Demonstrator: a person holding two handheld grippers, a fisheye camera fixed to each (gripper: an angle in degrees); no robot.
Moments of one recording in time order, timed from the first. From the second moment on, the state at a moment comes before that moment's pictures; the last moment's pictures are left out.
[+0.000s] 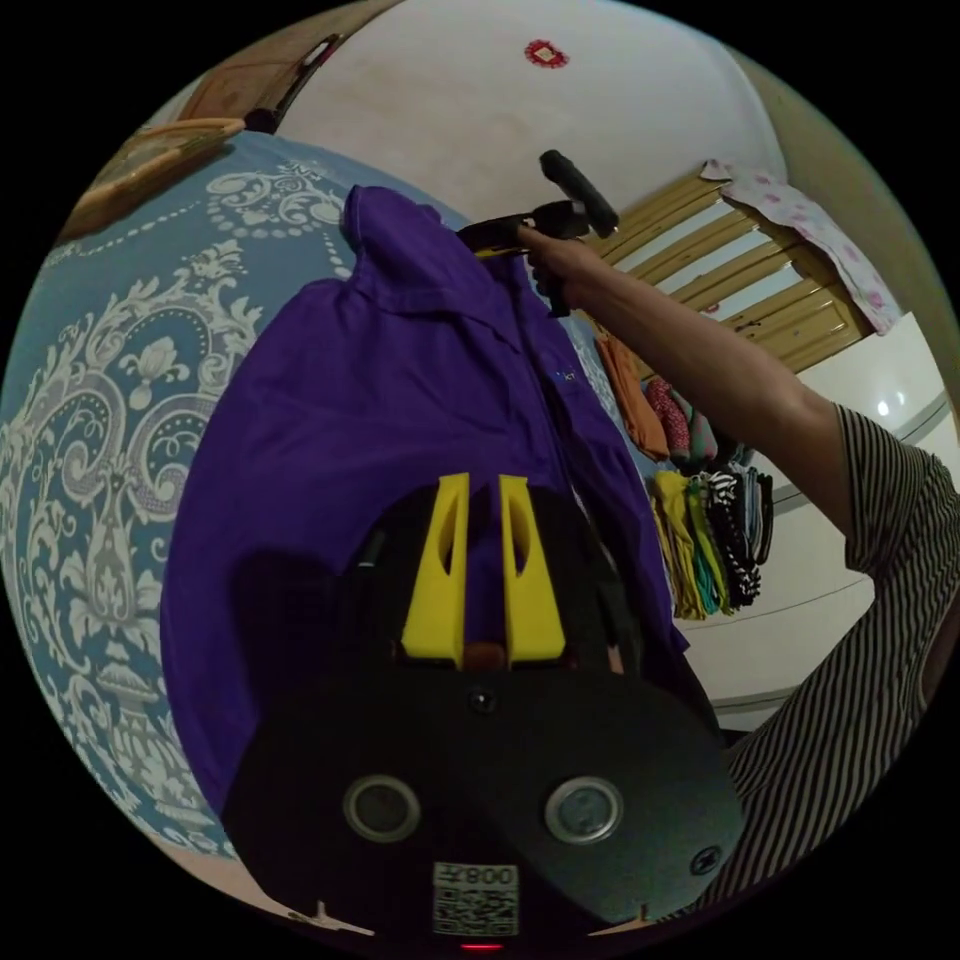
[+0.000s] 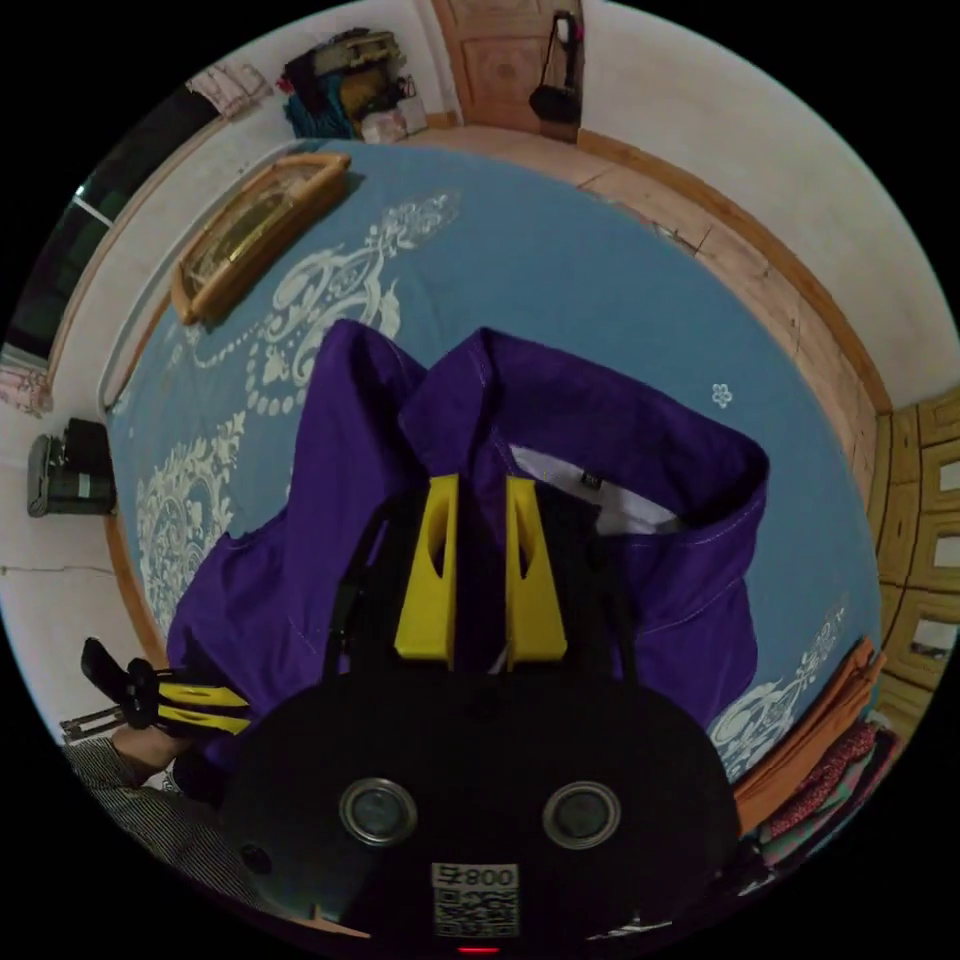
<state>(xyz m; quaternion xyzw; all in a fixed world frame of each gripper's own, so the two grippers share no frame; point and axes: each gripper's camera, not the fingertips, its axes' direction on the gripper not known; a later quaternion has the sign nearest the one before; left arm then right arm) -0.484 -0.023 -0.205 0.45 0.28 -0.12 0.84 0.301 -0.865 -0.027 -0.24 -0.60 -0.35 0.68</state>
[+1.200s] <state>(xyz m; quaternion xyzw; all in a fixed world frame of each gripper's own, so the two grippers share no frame) -0.585 -0.331 -0.379 0.45 0.09 -0.13 0.88 0.479 -0.862 0.171 -0.23 -0.57 -0.21 0.76</state>
